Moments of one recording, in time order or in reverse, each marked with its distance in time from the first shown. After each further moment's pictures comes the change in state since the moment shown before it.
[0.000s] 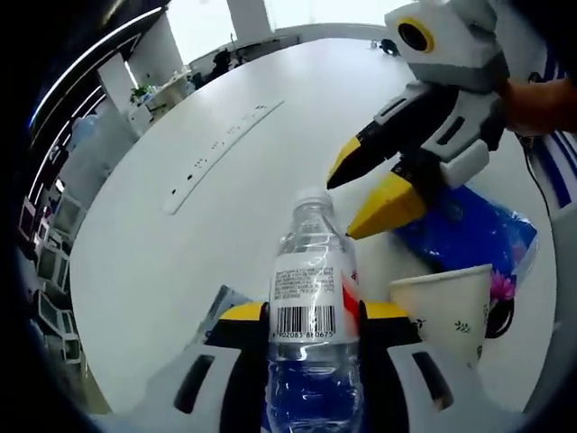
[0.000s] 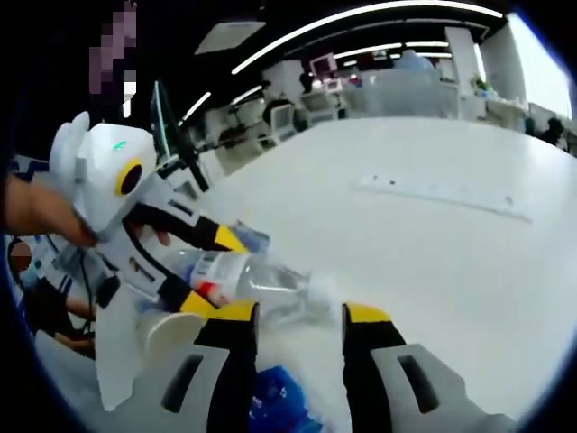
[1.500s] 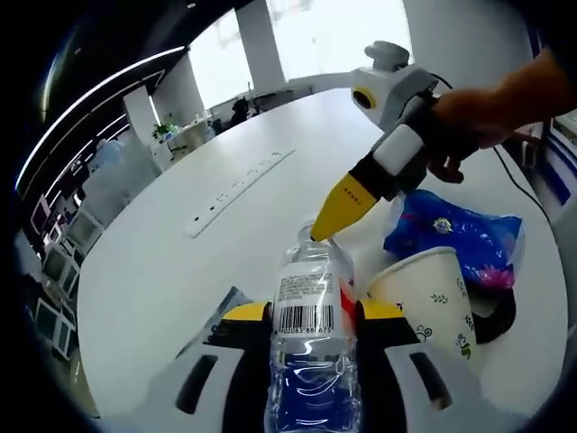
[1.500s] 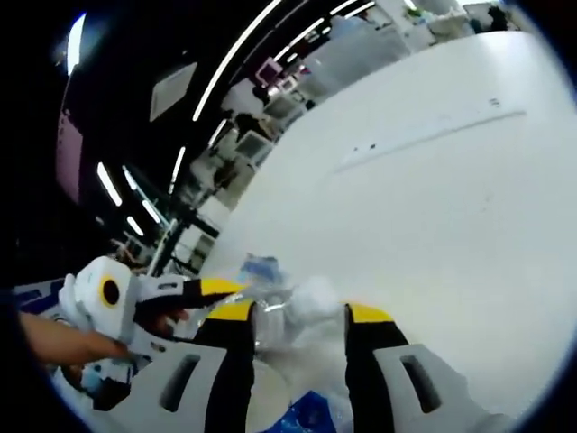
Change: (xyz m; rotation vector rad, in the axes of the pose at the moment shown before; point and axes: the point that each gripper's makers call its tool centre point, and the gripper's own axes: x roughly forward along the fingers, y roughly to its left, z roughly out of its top) left arm -0.019 -0.001 0.003 -0.025 -0.269 0.070; right arm 0.013 0.009 0.004 0.455 -0.019 0.113
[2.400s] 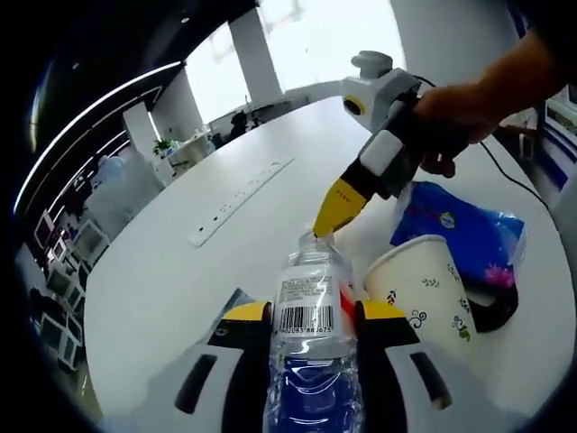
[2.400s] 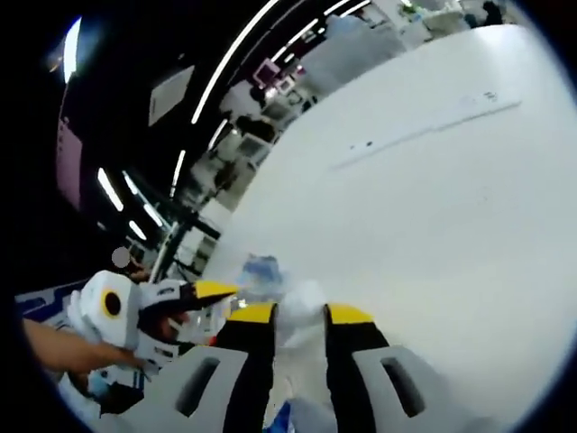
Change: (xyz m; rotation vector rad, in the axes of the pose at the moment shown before) left arm -0.009 -0.001 0.000 0.067 -0.057 0.023; right arm 0.002 0.001 -0.003 0.083 0.007 0.019
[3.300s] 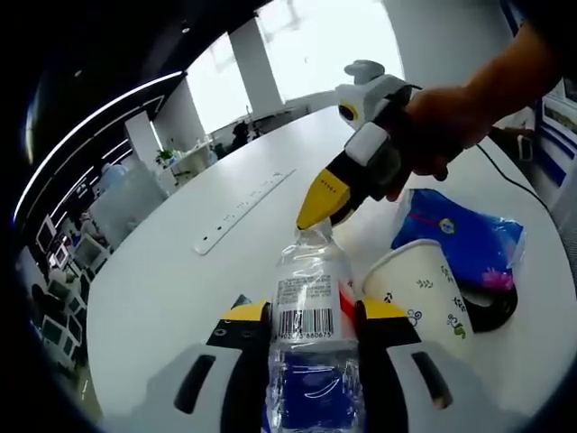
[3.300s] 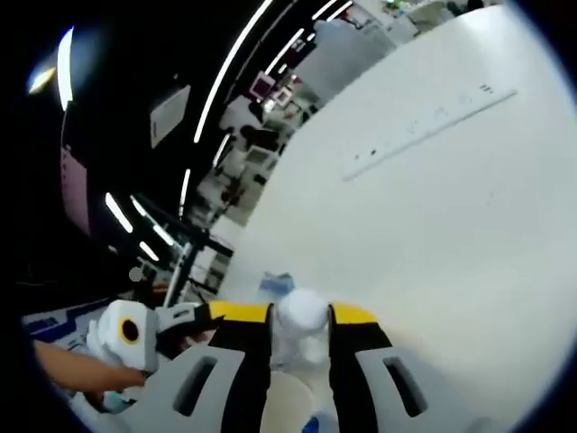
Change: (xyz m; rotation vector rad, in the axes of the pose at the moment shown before) left arm -0.004 0.003 0.006 0.009 -0.046 0.007; right arm -0.007 0.017 0.020 -0.004 -0.061 0.041
